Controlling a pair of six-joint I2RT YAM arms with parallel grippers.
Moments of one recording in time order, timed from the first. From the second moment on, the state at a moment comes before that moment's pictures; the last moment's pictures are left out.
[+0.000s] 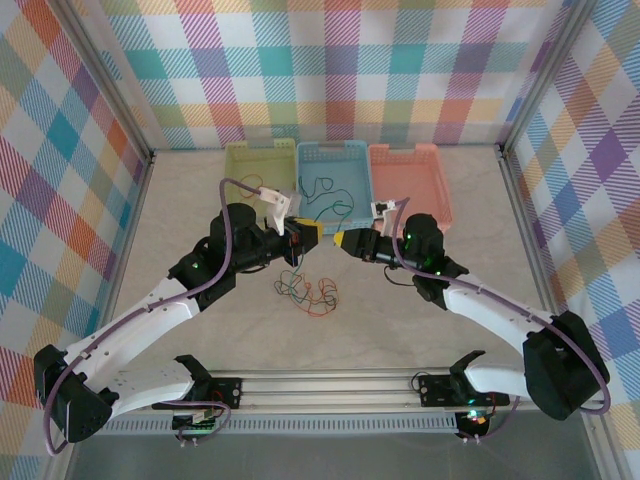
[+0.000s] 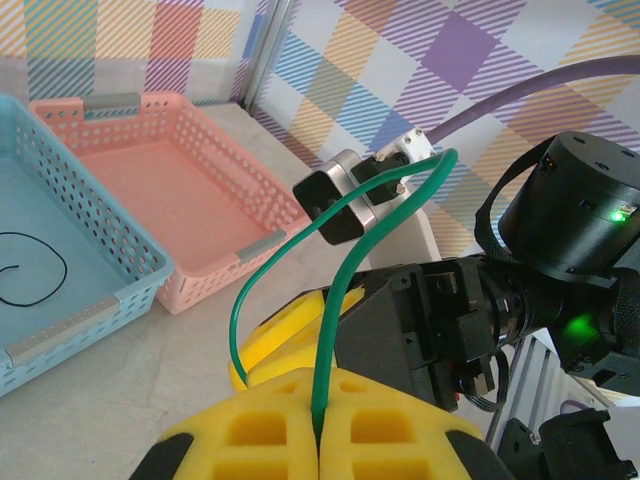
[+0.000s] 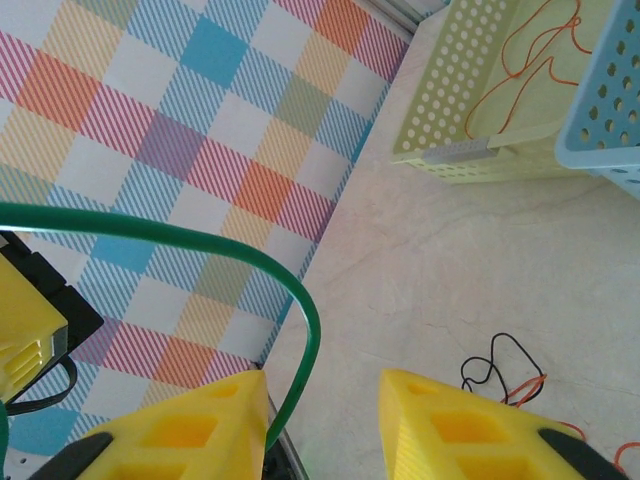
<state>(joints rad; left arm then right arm) -0.72 1.08 0.97 -0.13 0.27 -0.37 0.57 1.22 0.65 0.40 -0.59 0.89</state>
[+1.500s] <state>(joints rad) -0.72 0.96 1.02 -0.44 0.37 -0.45 0.50 0.93 0.60 0.07 0.01 0.22</state>
